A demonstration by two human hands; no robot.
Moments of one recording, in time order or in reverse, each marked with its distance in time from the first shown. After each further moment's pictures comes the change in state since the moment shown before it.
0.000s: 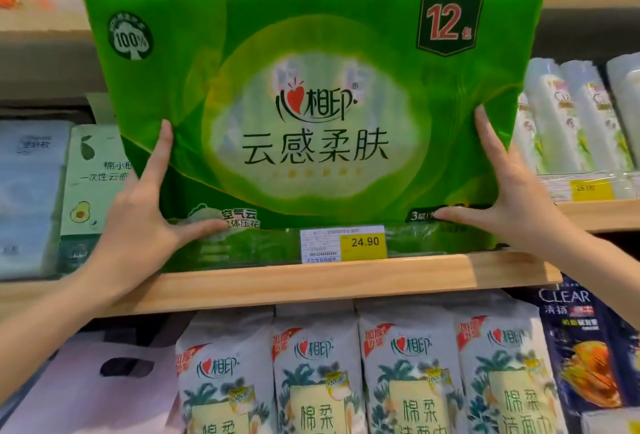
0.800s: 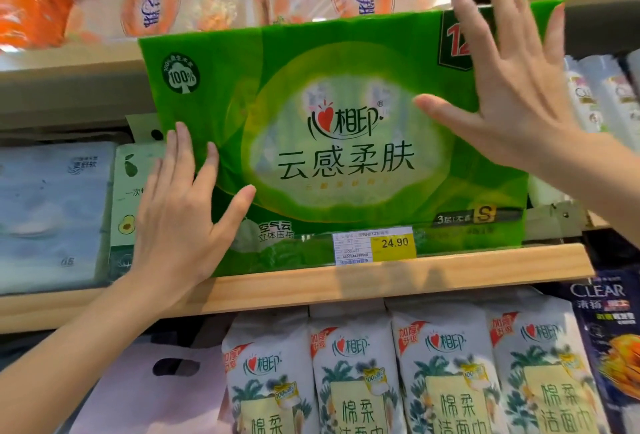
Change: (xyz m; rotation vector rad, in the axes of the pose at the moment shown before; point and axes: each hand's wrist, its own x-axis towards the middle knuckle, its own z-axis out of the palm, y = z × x) left_hand -0.004 0.021 -0.016 0.418 0.077 0.136; right_hand 0.063 -0.075 -0.023 -0.514 0.285 -0.181
